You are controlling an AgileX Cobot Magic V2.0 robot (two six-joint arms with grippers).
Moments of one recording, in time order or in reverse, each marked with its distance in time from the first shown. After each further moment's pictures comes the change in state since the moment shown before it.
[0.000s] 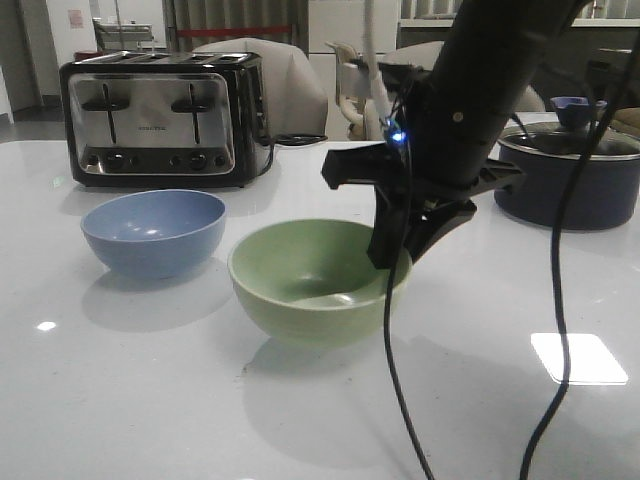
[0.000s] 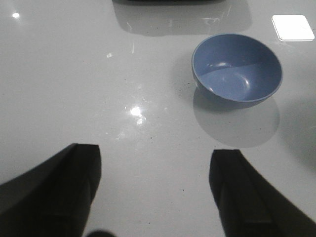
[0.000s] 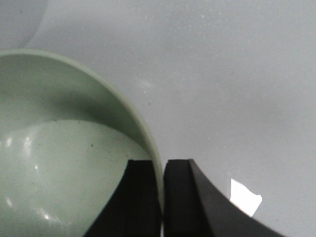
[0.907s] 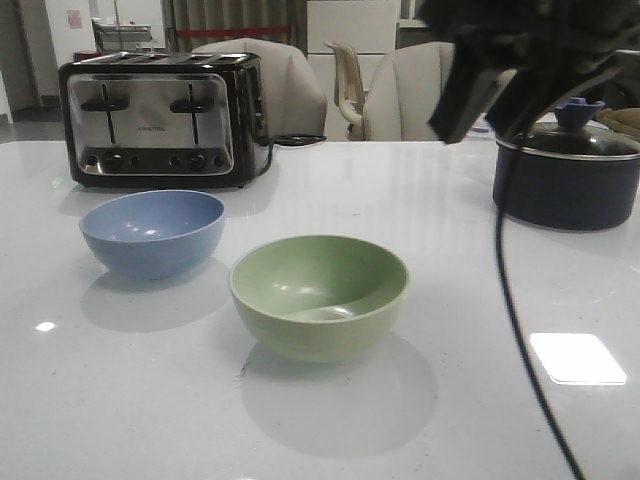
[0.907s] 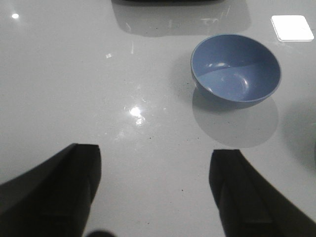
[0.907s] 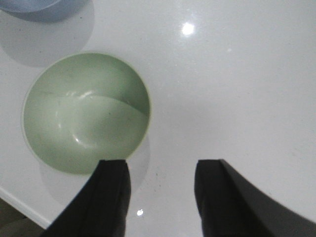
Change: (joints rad) left arm 0.000 0.000 0.000 0.000 0.000 0.000; right arm 0.000 -0.550 0.246 -0.150 -0.001 -0.027
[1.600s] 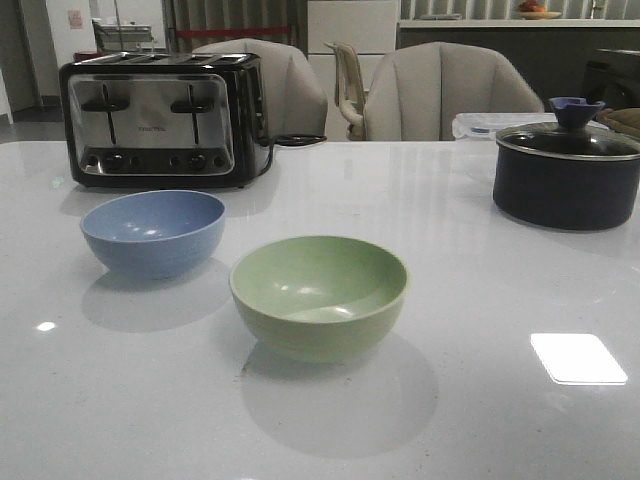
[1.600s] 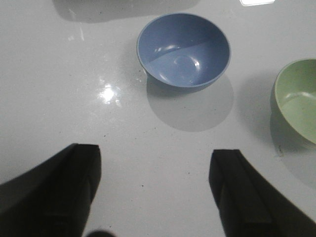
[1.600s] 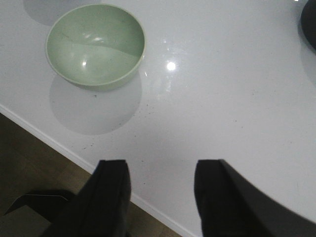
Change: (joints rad) left arm -0.158 0.168 -0.101 -0.016 0.045 0.004; right arm 0.000 -0.548 0.327 -0.047 0.090 0.000
